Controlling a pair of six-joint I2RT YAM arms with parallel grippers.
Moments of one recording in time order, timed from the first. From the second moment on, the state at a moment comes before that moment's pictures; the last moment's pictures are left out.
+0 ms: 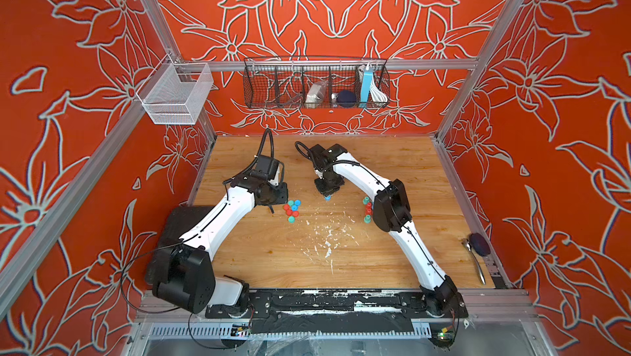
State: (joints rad) left arm -0.25 1.38 1.08 -0.76 0.09 -0.37; right arm 0.72 2.53 2.42 -1.39 0.00 0.22
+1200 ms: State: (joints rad) left arm -0.25 1.38 1.08 -0.76 0.09 -0.37; right arm 0.56 2.44 2.23 -1.27 0.05 0.21
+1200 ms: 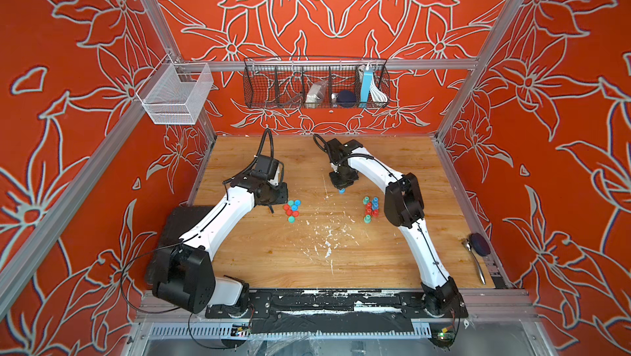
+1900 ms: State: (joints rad) left arm -0.23 1.38 1.08 -0.76 0.09 -0.37; right arm 0.40 2.65 2.61 -1.35 0.05 0.17
